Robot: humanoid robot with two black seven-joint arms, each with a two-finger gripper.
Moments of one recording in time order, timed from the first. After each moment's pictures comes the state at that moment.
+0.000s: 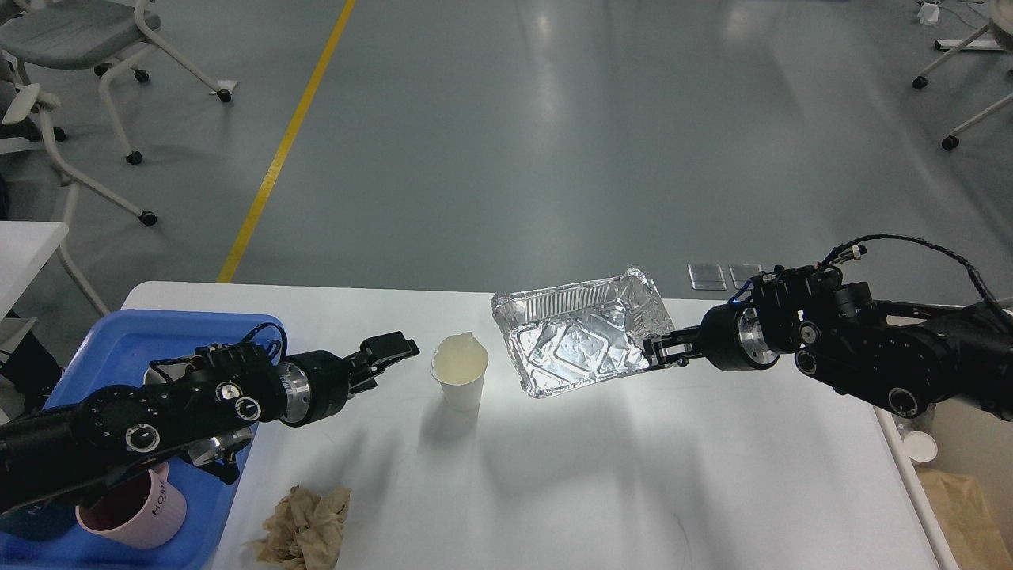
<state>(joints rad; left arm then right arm) -0.91 0.46 0.07 -1.17 0.61 0.01 0.02 1.07 -0.50 -0.07 1.08 -1.29 0.33 0.16</state>
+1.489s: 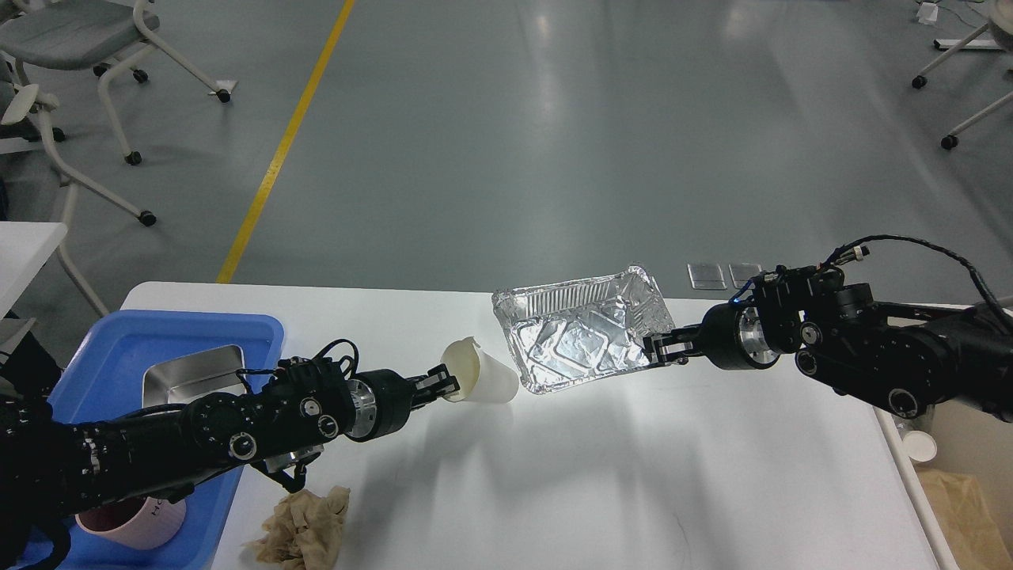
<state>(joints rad) -0.94 0.22 0.22 -0.97 0.58 0.01 -0.04 1.07 -0.50 -0.07 1.08 -1.29 0.31 0.16</state>
